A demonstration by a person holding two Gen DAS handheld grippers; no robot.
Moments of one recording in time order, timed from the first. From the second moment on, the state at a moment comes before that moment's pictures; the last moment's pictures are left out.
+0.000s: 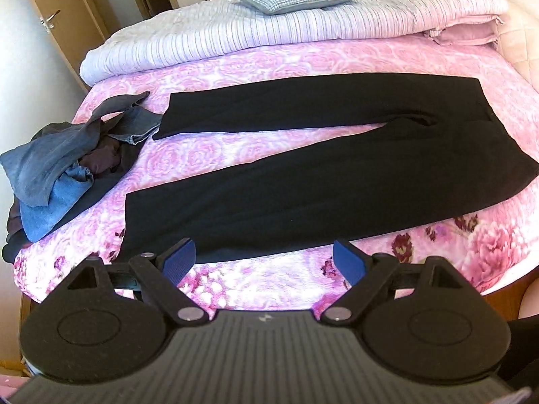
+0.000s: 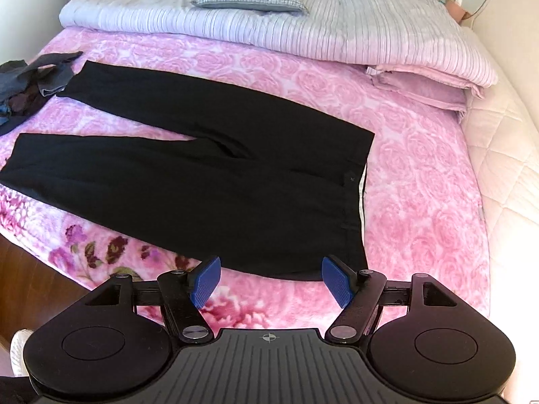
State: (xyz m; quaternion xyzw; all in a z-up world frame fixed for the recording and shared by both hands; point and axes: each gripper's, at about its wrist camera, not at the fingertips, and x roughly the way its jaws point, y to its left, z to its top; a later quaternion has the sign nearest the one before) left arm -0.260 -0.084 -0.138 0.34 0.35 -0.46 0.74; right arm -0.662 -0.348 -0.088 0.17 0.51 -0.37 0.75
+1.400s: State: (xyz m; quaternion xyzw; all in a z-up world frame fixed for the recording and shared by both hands) left arm -0.098 -0.052 -0.393 0.71 0.10 -0.41 0.56; right arm -0.662 -0.300 -0.317 -0.19 0.54 -0.25 0.78
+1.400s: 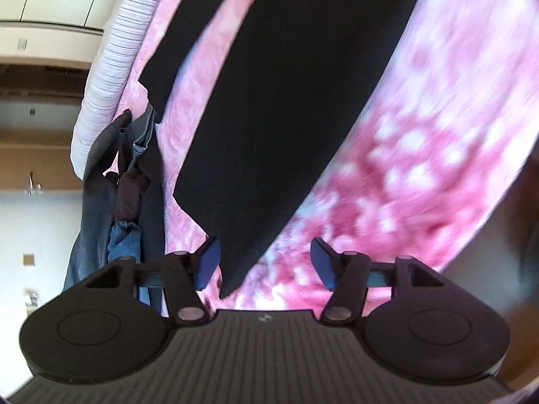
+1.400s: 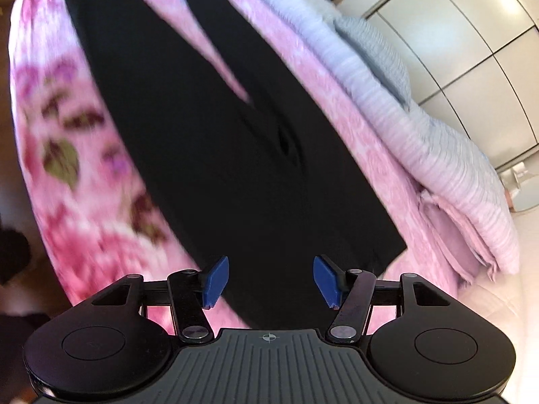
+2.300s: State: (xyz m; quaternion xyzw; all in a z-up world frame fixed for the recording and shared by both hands) left arm -0.063 -0.101 -0.388 0.70 0.17 -0.38 0.59; right arm -0.749 -0.392 -0.453 -0.37 0.62 -0.21 0.66
